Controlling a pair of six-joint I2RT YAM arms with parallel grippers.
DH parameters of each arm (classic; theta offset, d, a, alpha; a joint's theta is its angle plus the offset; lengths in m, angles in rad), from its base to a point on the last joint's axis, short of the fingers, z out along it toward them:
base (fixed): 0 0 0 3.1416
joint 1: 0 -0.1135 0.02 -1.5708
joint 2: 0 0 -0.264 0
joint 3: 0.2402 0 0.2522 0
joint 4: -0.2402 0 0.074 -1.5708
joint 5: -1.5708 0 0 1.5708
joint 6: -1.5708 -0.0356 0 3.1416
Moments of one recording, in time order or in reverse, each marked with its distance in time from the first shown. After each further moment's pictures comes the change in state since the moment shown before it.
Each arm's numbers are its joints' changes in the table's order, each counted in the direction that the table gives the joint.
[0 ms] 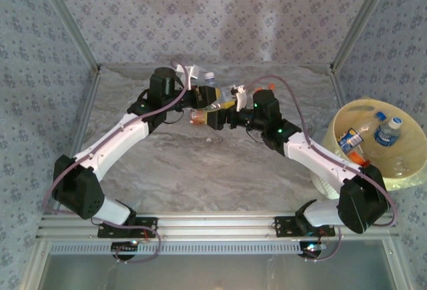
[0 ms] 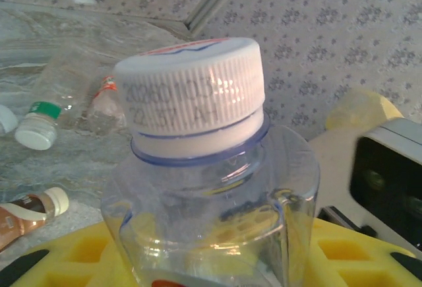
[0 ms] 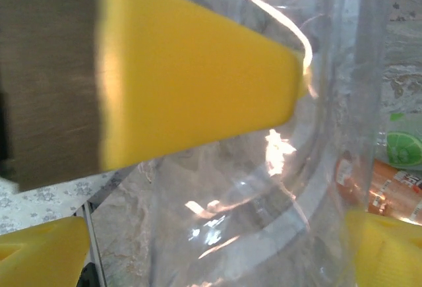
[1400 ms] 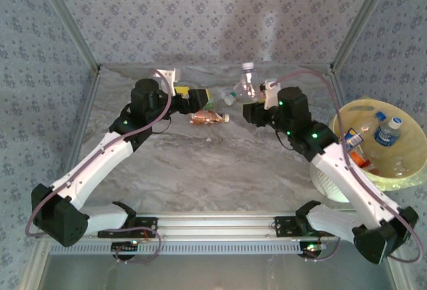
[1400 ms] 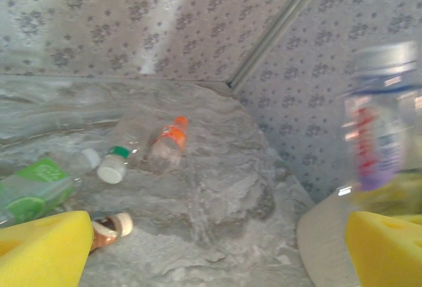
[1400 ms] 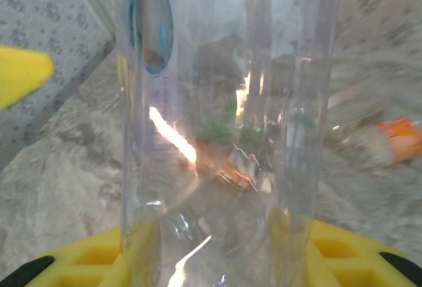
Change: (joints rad) left arm 0.004 0.245 -0.168 0.034 0.265 -0.066; right arm 0.069 0.293 0.167 -0.611 -0.424 0.200
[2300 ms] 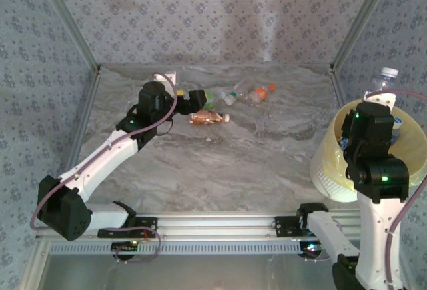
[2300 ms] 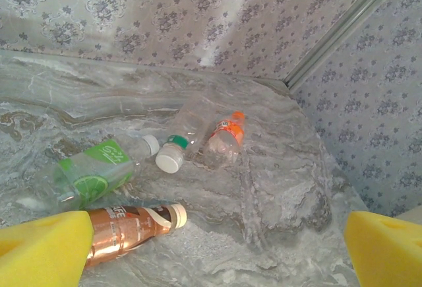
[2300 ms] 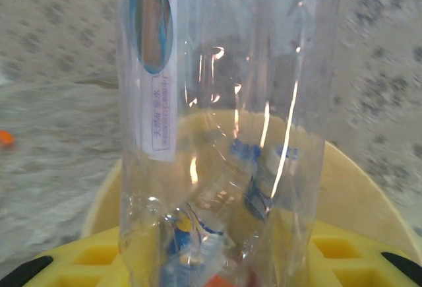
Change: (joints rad) left arm 0.000 -0.057 -0.029 0.006 0.136 0.007; right arm 0.526 0.237 0.298 -0.616 -0.664 0.198
